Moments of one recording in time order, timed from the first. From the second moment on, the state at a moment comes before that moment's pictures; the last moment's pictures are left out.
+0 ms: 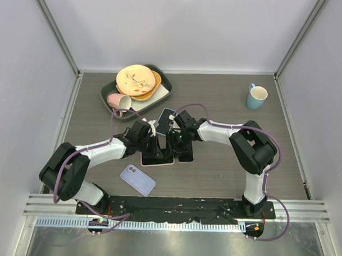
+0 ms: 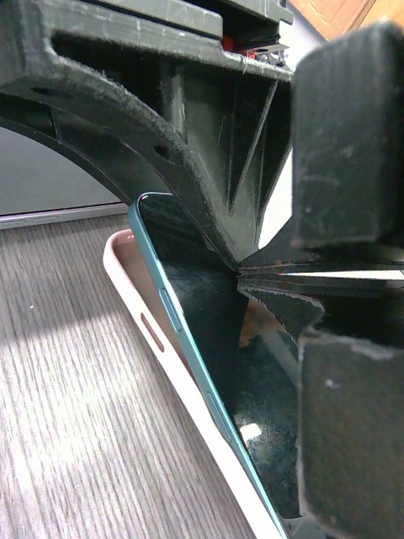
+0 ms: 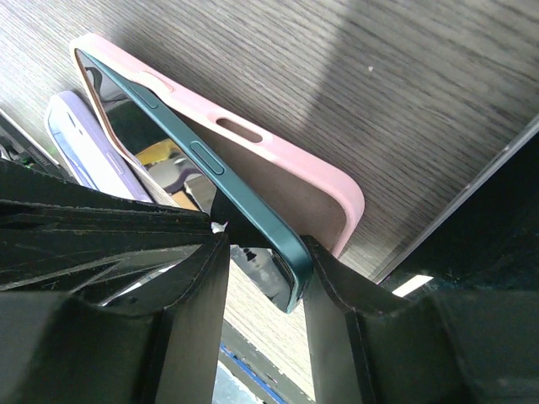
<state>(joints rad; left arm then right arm) -0.61 1.46 0.67 -0.11 0.32 -0.63 0.74 1.92 1.15 -0.37 -0.48 0.55</state>
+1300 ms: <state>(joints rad) -0.61 1.46 0.66 -0.12 0.29 -0.67 0.75 1.86 1.10 -0.34 -0.45 0.52</state>
